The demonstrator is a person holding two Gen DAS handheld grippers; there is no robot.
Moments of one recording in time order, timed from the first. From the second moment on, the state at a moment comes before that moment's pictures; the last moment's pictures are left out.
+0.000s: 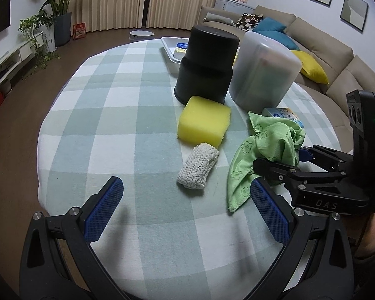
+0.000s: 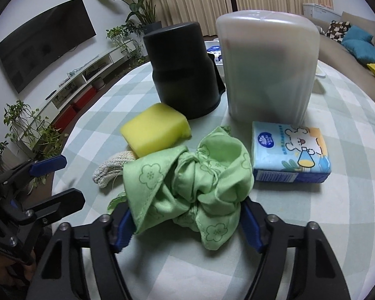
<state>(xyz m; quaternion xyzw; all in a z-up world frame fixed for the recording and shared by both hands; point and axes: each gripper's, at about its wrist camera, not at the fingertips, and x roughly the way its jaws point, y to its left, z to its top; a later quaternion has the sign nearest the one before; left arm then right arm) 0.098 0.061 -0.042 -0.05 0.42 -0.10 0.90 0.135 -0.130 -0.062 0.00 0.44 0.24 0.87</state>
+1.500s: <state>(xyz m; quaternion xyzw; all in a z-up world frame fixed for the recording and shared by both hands) 0.100 0.022 -0.054 0.00 0.43 -0.14 0.89 0.070 -0.194 -0.053 0.00 0.39 0.21 0.89</state>
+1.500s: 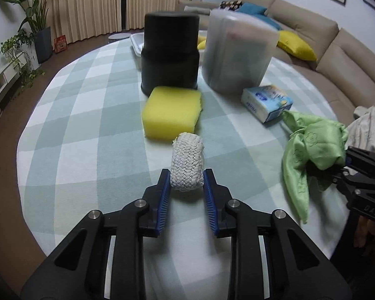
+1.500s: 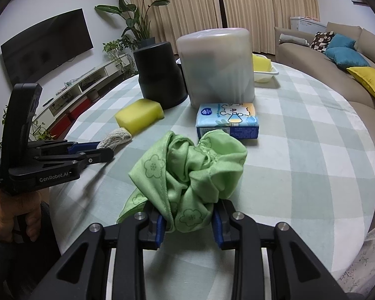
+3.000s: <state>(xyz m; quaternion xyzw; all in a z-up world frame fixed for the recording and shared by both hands) 0.394 0.016 0.081 0.16 0.43 -0.19 0.87 0.403 -0.246 0.140 -0.14 0.39 0.19 0.89</state>
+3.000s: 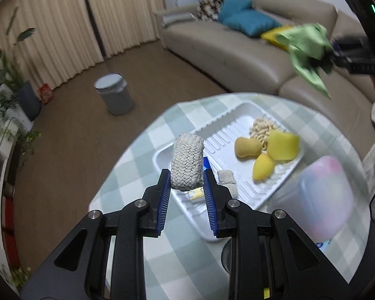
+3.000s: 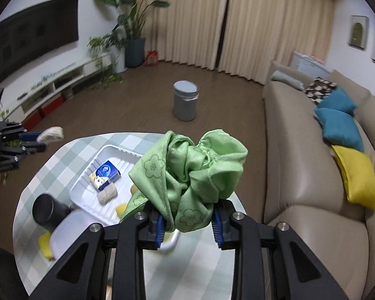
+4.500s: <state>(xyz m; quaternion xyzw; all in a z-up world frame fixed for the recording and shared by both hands) 0.404 0.014 0.059 0.10 0.44 -0.18 0.87 0.472 -0.216 0.037 -0.06 0.51 0.24 0.82</state>
